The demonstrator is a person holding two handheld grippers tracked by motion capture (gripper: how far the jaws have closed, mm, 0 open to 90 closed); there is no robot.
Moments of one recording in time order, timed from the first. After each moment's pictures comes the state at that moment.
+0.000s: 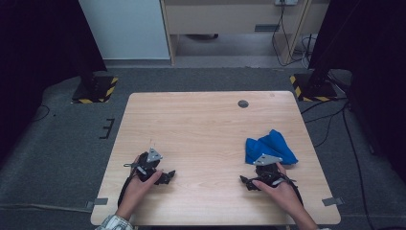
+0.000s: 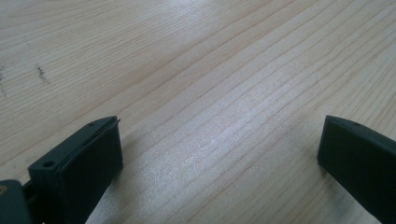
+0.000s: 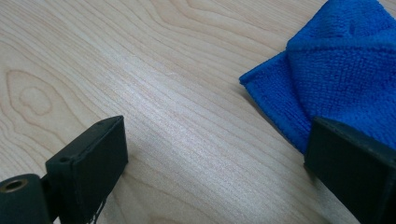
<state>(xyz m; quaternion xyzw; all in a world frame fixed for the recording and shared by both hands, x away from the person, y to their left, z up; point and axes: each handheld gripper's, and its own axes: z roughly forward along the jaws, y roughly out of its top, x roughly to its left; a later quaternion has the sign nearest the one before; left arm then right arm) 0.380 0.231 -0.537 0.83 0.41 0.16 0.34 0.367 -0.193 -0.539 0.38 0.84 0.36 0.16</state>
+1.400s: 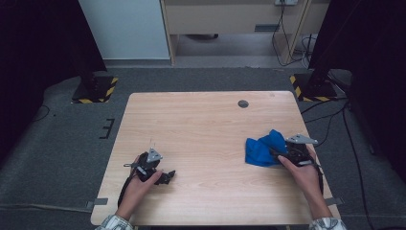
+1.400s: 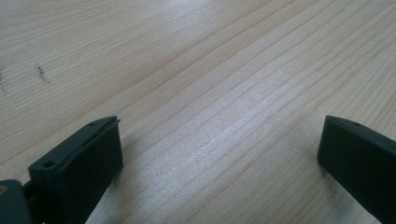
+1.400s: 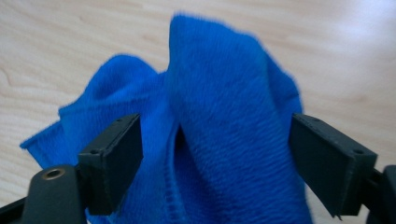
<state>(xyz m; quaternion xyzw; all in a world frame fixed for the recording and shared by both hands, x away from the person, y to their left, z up) 0.380 0.231 -0.537 0.83 0.41 0.16 0.34 0.419 -0.285 -0.513 0.49 0.75 0.38 0.23</state>
